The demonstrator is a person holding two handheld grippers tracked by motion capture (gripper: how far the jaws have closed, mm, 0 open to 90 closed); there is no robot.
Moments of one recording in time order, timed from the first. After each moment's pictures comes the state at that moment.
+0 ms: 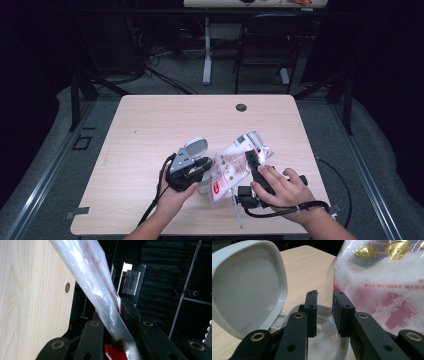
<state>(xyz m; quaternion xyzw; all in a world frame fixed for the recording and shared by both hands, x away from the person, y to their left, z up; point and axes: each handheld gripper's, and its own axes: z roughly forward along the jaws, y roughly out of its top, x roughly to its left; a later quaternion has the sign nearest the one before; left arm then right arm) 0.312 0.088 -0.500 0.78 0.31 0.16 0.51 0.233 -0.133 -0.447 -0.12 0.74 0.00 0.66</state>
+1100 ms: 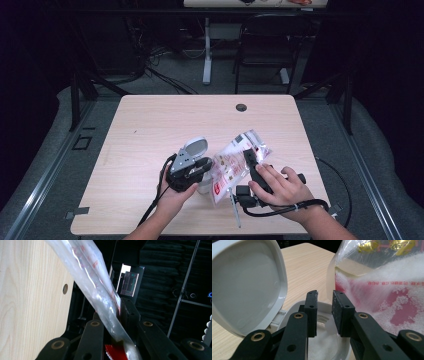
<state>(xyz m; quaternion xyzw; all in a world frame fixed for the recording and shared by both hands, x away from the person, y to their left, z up) 0.312 0.088 -0.502 0.79 0.31 0.16 0.51 0.234 -0.129 -0.444 -0.13 0.73 0.00 0.67</state>
